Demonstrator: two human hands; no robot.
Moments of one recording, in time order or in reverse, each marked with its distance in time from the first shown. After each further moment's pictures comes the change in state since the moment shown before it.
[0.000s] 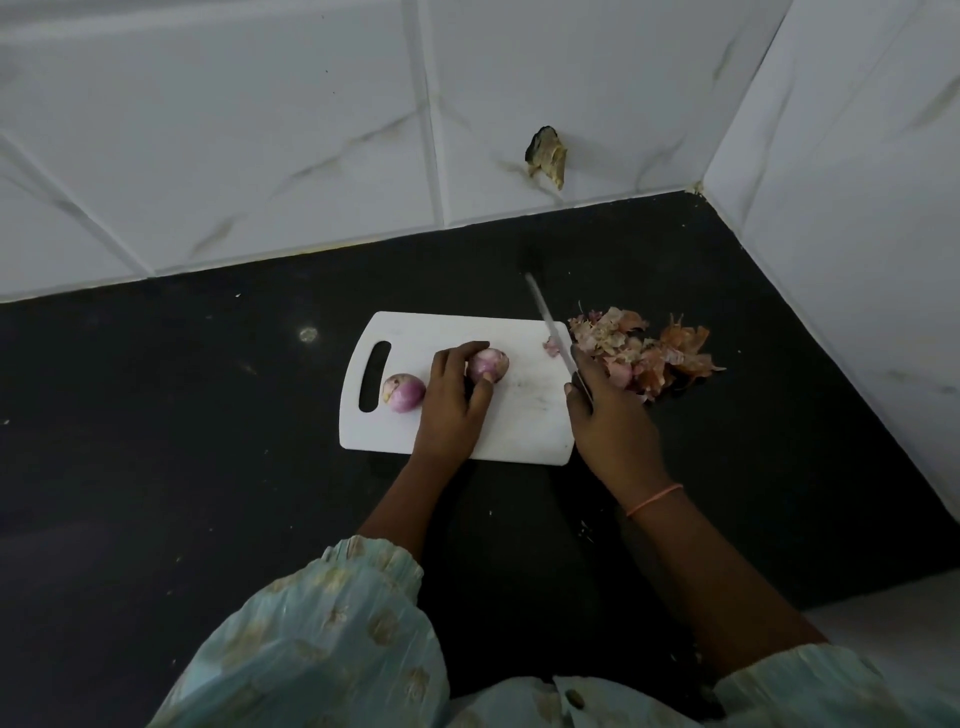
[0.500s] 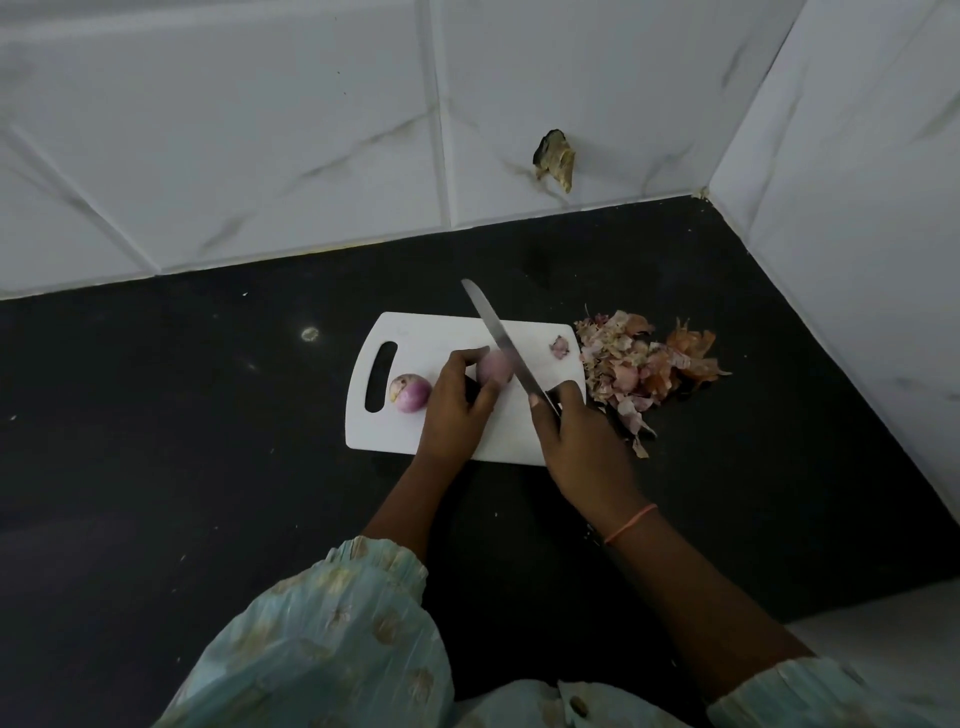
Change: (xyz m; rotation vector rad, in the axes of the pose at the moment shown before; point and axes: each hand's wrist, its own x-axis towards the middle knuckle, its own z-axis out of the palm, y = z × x) left_hand 0.002 0.001 0.000 -0.147 -0.059 -0.139; right_hand -0.015 -0.029 0.014 -0.002 -0.142 0.008
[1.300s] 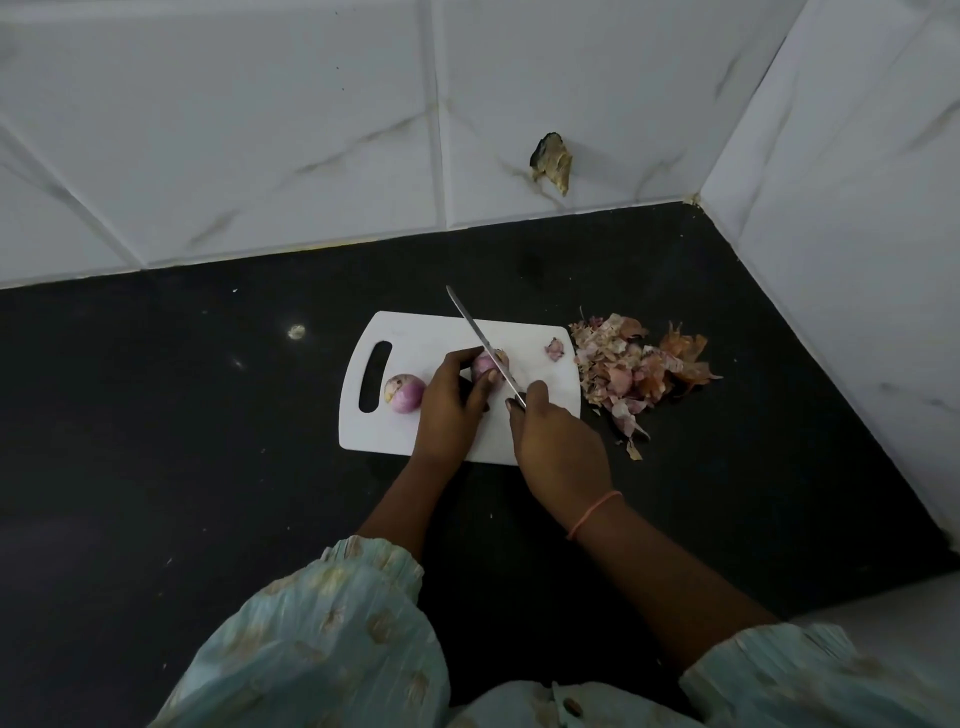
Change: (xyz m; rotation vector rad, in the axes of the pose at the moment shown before) left_hand 0.000 0.004 0.000 -0.094 0.028 -0.031; right_hand 0.005 -0.019 0.014 -0.392 -0.014 -0.063
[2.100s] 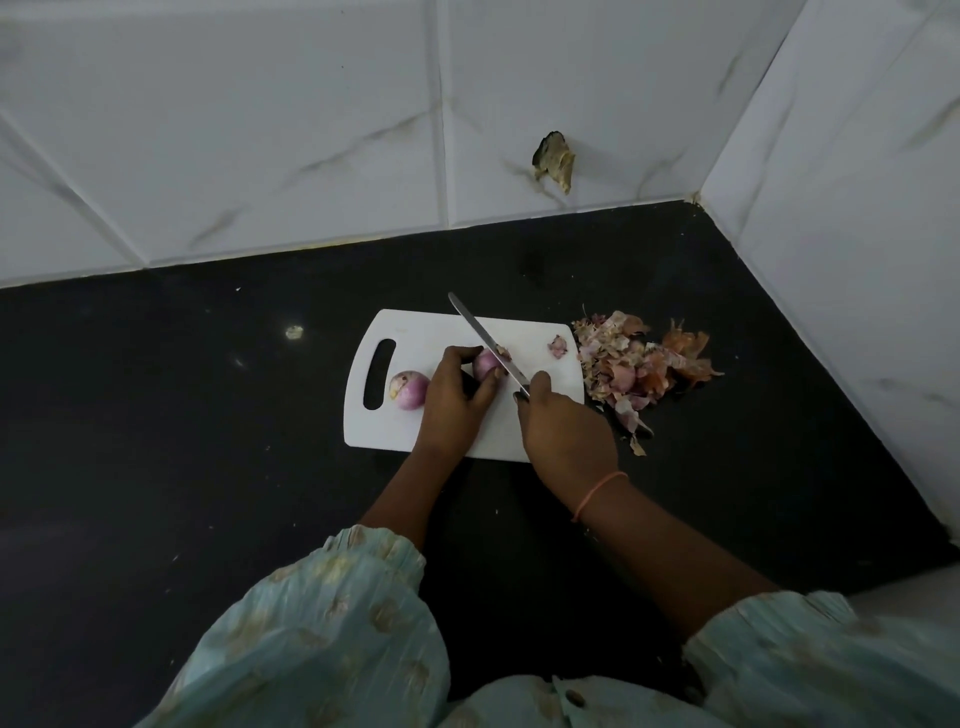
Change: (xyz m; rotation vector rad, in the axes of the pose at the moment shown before) left_hand 0.005 -0.004 -0.003 0.070 0.002 0.018; right_hand 0.010 0.001 -0.007 -0.122 -0.044 -0.035
